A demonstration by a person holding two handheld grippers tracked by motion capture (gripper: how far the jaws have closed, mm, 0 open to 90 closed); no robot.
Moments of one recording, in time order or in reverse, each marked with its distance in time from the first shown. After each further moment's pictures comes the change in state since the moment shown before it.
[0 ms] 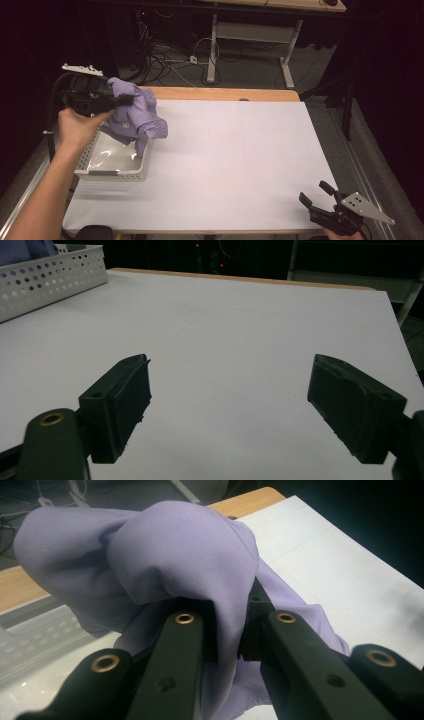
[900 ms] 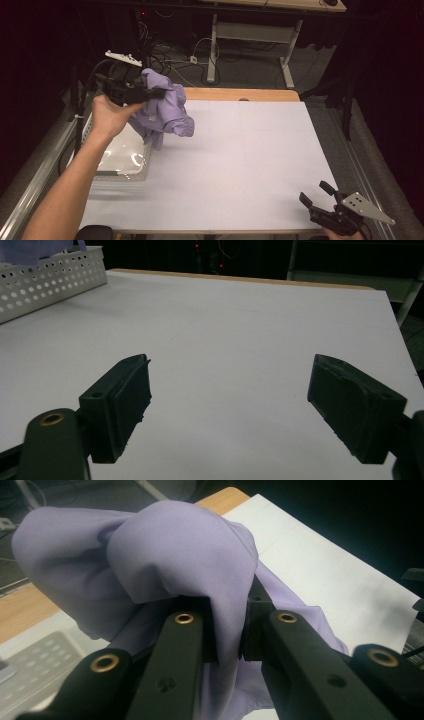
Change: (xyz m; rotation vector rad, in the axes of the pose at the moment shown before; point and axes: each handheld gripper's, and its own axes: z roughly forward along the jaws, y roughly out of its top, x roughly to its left) left arm -0.050 0.048 0.041 0.039 -0.079 0.108; right arm 0.000 0.000 0.000 -0.002 -0.001 0.003
